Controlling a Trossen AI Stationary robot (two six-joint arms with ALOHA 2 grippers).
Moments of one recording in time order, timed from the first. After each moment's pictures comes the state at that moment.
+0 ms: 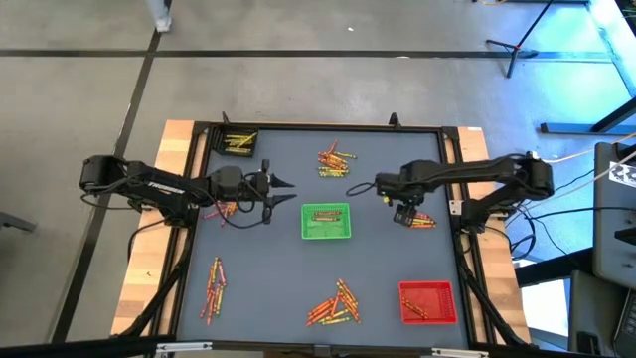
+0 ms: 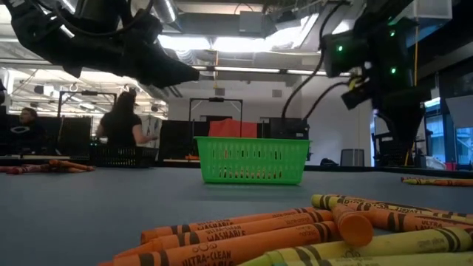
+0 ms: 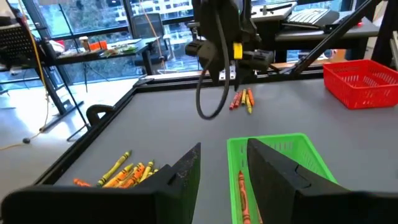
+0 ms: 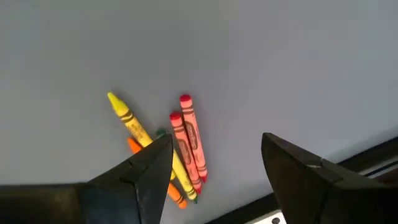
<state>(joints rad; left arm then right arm) 0.15 1.22 0.33 0.77 0.01 0.12 -0.16 1.46 0.90 -1.14 0.11 0.25</state>
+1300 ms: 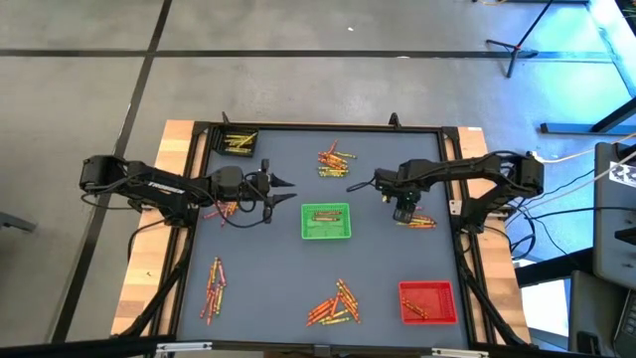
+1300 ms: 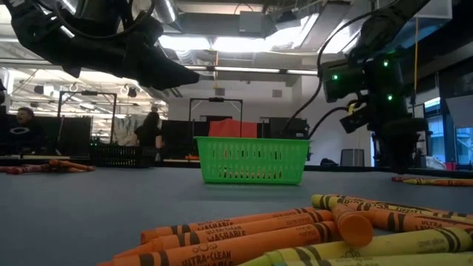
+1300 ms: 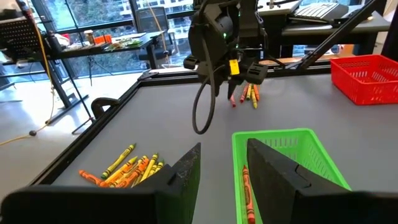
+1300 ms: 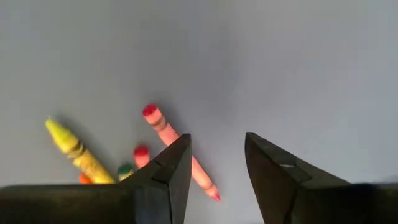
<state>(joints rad) 0.15 1.22 0.33 0.76 -0.02 0.11 -0.27 1.52 0.80 -0.97 0.12 0.08</state>
